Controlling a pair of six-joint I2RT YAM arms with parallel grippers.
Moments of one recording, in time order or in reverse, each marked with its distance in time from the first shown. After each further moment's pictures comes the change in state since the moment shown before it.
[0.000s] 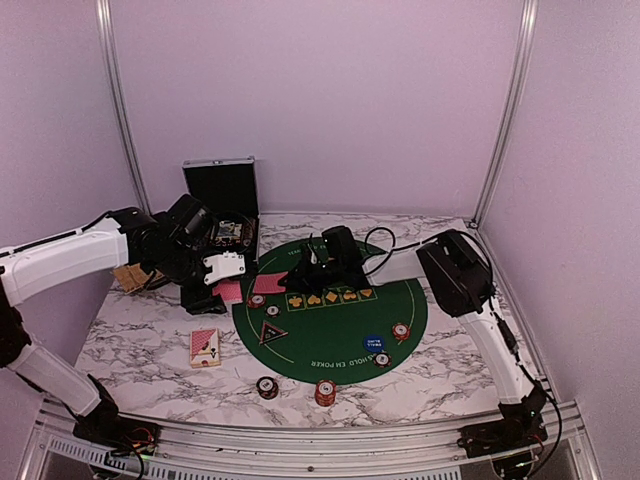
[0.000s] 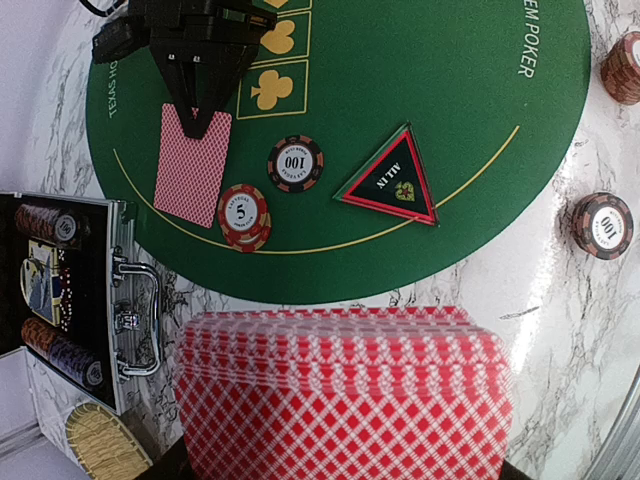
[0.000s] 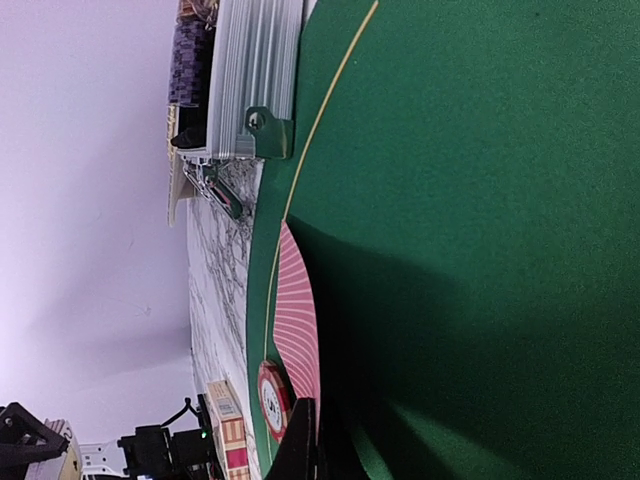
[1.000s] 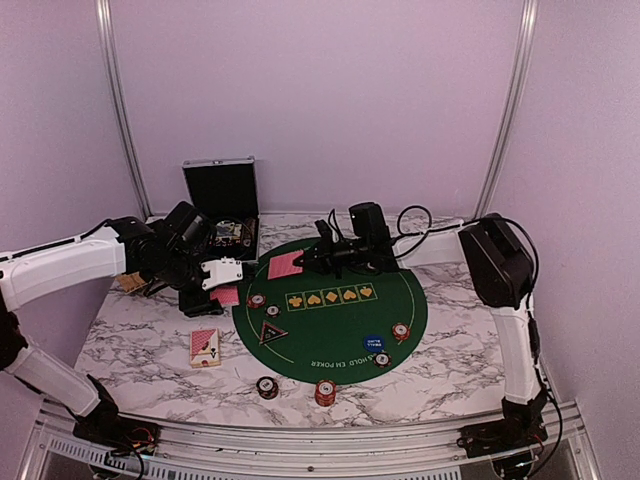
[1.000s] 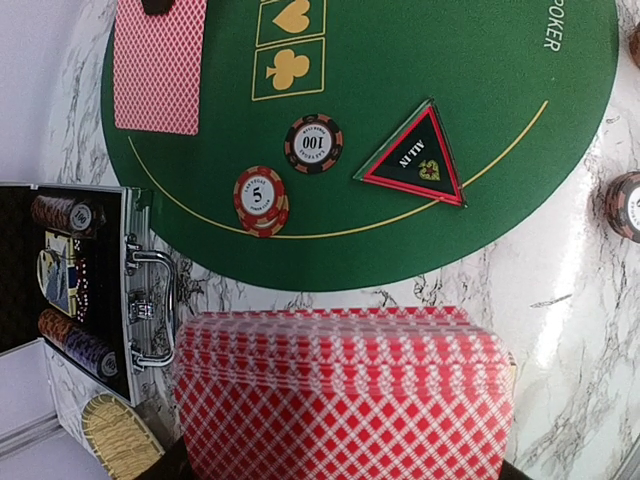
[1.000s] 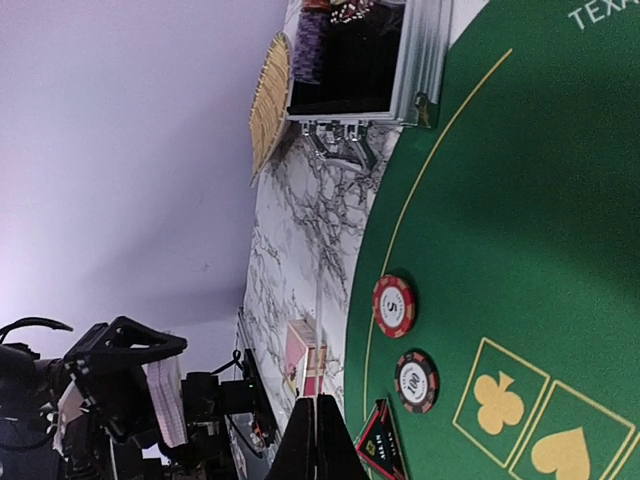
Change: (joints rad) left arm 0.000 -0.030 -0.075 0.076 -0.060 0.037; right arm -0.063 -0.308 -0.248 0.027 -0.136 -0.049
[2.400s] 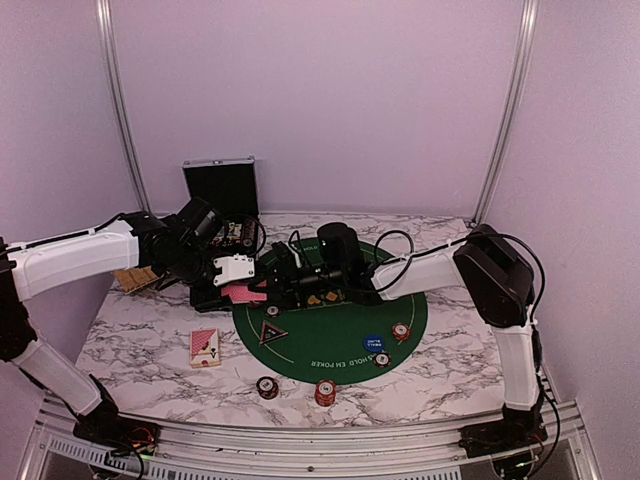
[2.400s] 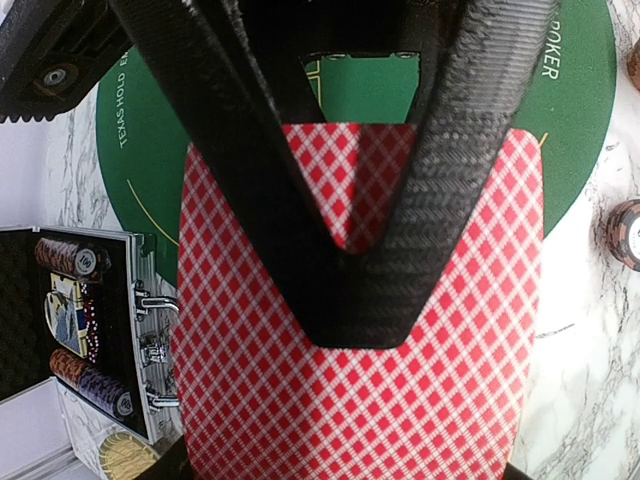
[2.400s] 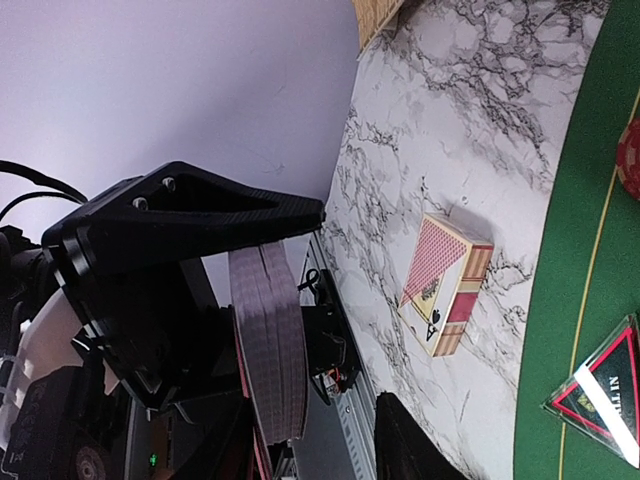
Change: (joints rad) left arm -0.026 0.080 0.071 0.014 0.024 0.030; right arm 0.238 -0.067 -0.129 0.249 0.001 0.194
